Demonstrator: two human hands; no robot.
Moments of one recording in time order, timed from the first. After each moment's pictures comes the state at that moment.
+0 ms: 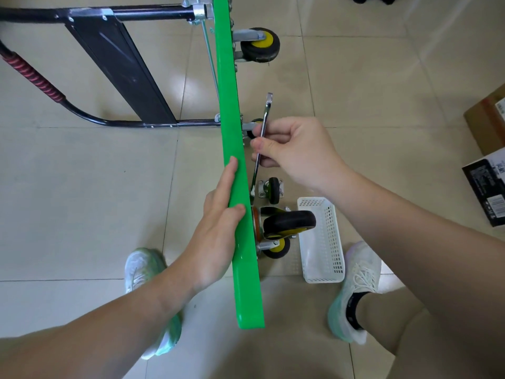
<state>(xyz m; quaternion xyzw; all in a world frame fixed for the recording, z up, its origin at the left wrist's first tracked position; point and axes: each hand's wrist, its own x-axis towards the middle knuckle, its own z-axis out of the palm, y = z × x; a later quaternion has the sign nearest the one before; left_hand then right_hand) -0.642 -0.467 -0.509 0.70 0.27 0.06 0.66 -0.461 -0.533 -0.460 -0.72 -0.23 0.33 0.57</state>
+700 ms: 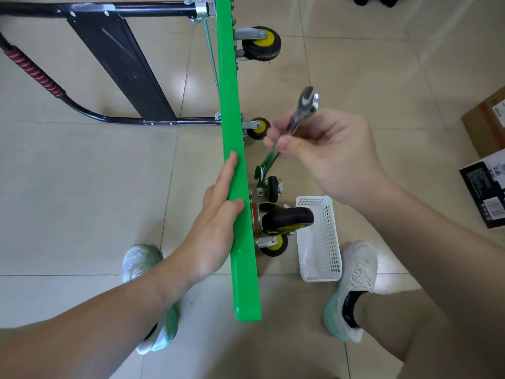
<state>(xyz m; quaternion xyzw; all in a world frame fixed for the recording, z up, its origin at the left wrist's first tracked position) -0.640 -0.467 -0.501 0.71 0.27 0.04 0.65 -0.472 -0.574 -0.434 -0.64 -0.28 0.27 0.66</state>
